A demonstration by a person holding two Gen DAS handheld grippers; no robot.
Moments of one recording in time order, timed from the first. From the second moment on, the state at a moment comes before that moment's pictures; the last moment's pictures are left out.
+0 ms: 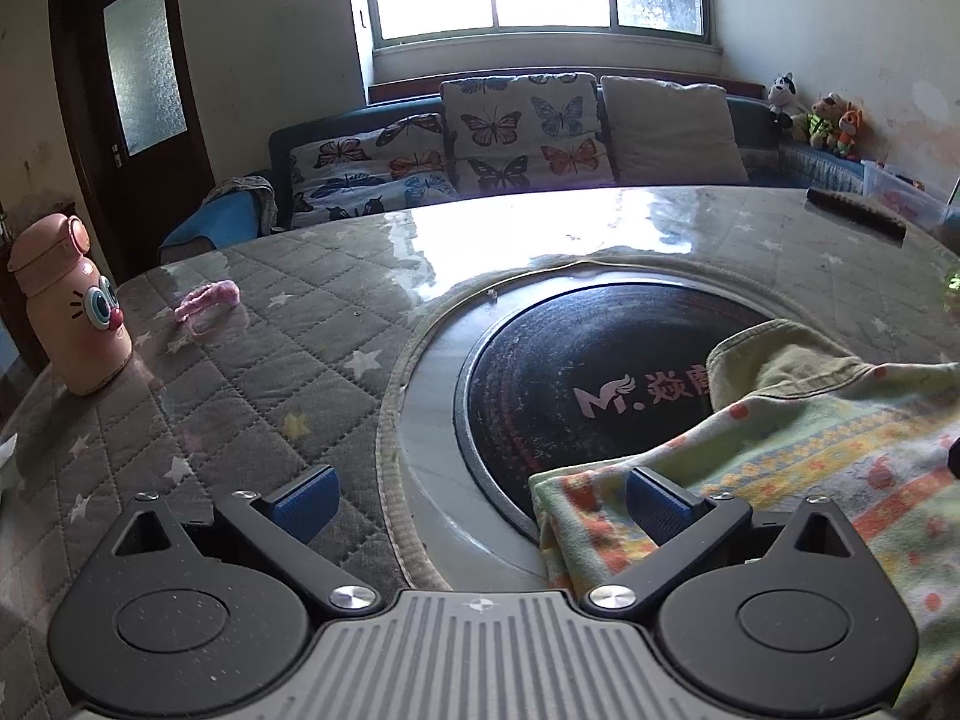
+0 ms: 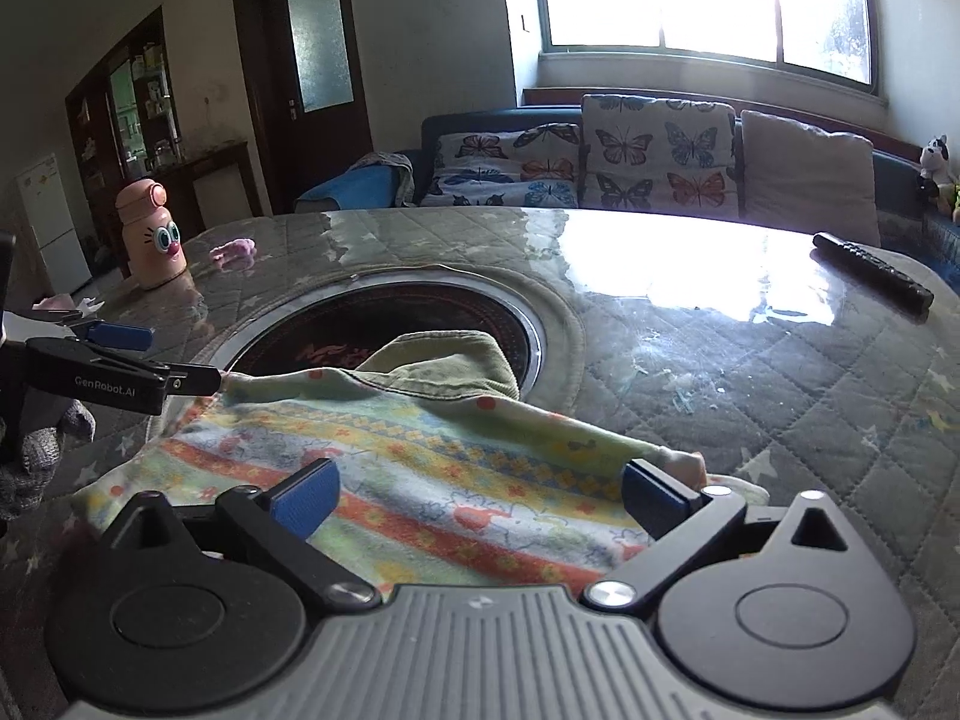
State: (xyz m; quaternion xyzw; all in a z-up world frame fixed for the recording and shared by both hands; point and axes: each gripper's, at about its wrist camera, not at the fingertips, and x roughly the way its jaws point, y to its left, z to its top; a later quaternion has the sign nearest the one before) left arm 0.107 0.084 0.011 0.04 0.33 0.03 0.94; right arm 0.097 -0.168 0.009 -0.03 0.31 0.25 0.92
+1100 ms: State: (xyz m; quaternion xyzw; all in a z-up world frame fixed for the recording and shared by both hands) left arm 0.051 0.056 0.025 0.02 0.32 0.00 0.95; right arm 0.028 -0.150 0.011 -0.01 0.30 0.25 0.92
